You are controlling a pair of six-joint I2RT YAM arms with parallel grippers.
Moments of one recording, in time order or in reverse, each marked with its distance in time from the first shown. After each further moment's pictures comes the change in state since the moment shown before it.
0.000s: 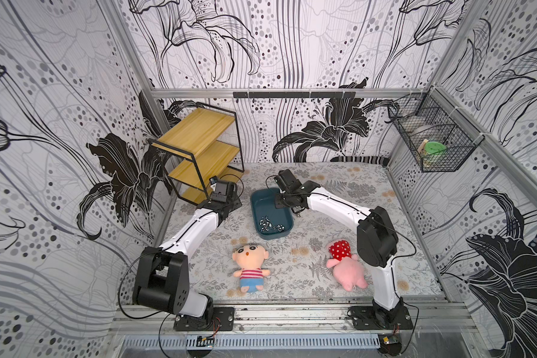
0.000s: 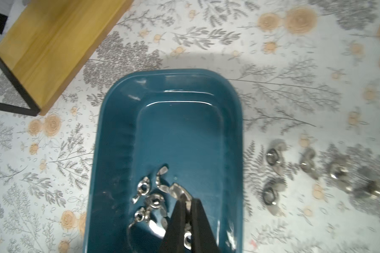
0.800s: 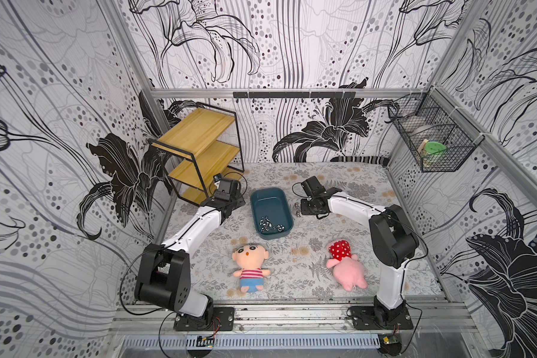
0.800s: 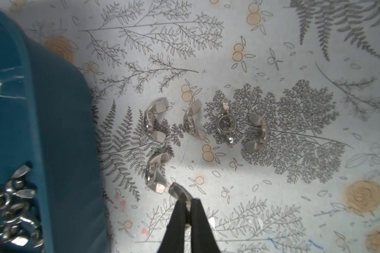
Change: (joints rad) left arm -0.032 0.025 0.040 -0.002 -0.002 0.000; right arm -0.159 -0.049 -0.302 0.093 0.007 -0.023
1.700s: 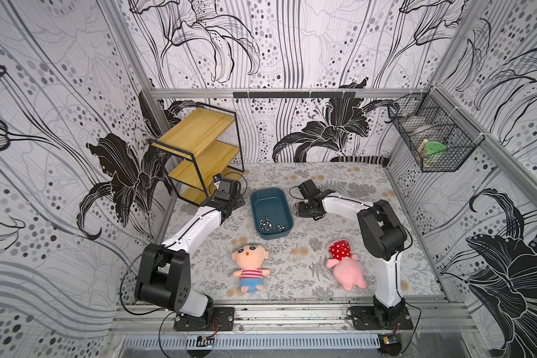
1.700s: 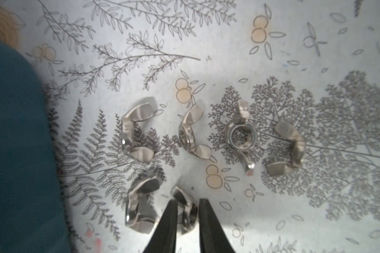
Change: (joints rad) left arm 0.000 0.000 0.000 -0.006 -0.011 0.000; right arm -0.007 0.102 0.032 0.029 -0.006 0.000
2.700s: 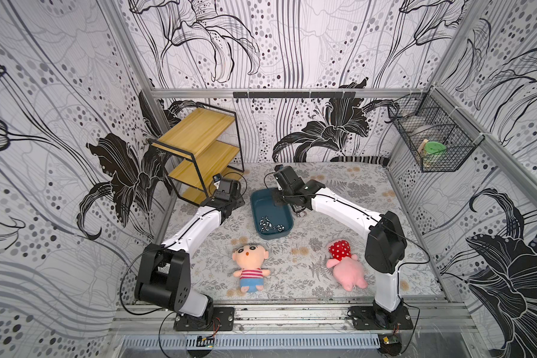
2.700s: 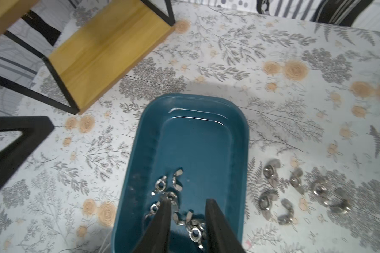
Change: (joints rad) left arm 0.000 0.000 0.000 0.000 -0.007 -0.001; right arm 0.246 -0.060 0.354 -0.101 0.002 -0.073
